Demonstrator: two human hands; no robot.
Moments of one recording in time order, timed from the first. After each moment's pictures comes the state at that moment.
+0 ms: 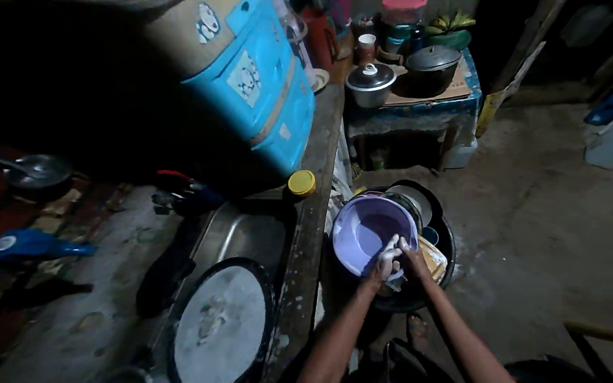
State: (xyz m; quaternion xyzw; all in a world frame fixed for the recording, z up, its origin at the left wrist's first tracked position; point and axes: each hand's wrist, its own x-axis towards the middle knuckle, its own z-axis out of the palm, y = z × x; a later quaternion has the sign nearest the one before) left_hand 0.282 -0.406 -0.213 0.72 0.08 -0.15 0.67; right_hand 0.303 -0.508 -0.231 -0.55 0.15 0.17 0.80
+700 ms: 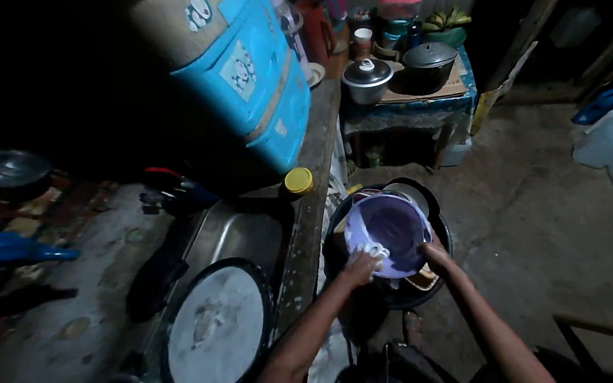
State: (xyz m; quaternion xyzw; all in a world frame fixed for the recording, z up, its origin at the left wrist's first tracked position) left_hand 0.286 -0.342 -0.232 0.93 -0.18 -0.27 0.16; right_hand 0.331 -0.553 -0.196 -0.68 0.15 0.24 0.67
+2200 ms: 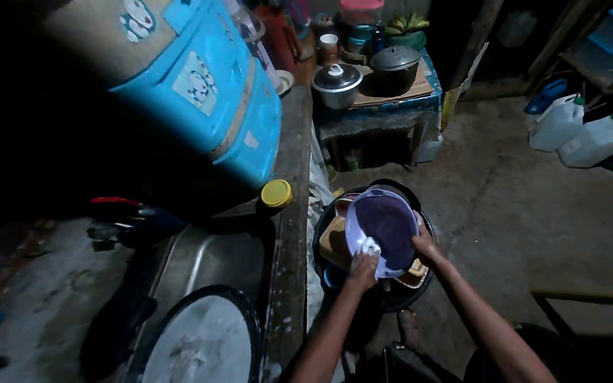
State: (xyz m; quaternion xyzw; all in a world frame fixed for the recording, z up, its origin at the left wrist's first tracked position) left_hand 0.299 -0.377 -0.248 0.93 -0.13 -0.29 0.17; right_hand 0.349 -0.563 -0.215 -0.71 0.11 0.16 0.68
